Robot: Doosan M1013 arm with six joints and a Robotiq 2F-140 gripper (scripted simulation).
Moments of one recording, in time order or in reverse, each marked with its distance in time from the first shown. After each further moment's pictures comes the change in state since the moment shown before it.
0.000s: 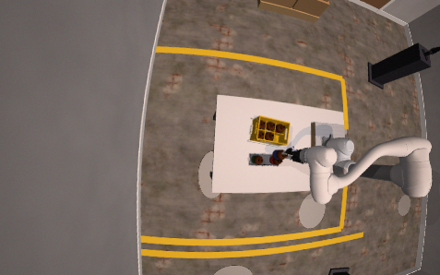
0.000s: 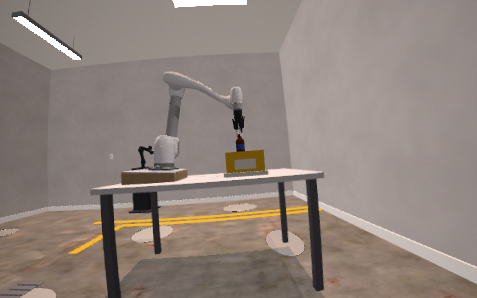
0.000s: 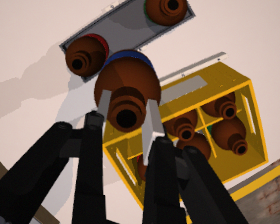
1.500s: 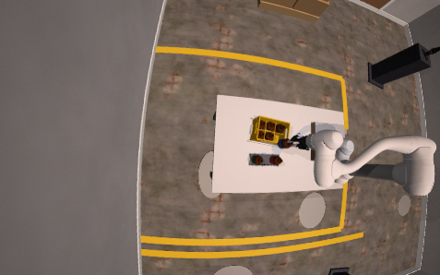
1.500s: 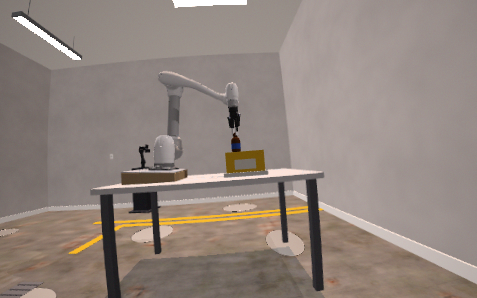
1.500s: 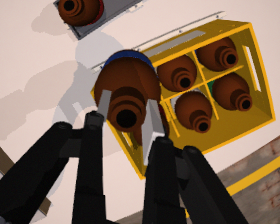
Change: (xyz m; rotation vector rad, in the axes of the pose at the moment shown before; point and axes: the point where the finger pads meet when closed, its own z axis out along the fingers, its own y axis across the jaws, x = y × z) arm -0.088 0.030 0.000 0.000 0.000 0.000
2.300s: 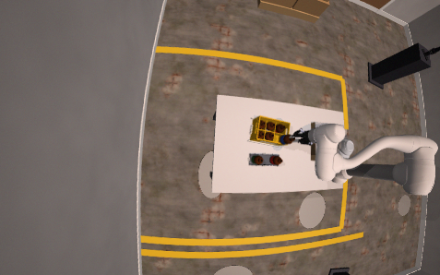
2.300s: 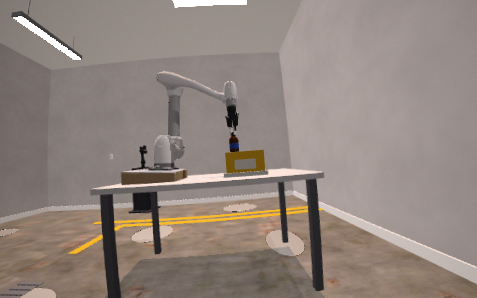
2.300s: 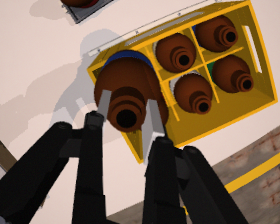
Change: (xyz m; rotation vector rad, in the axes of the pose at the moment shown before) arm -0.034 0.012 0.000 0.000 0.000 0.000
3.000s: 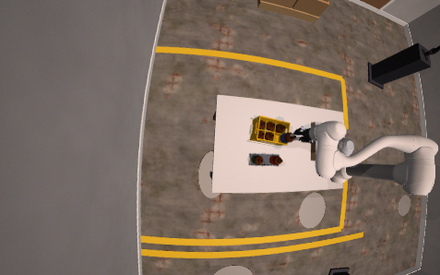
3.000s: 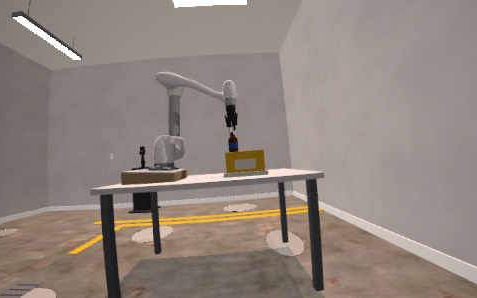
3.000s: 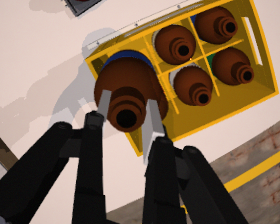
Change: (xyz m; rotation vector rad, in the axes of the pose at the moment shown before) arm -0.014 0.005 0.000 0.000 0.000 0.000
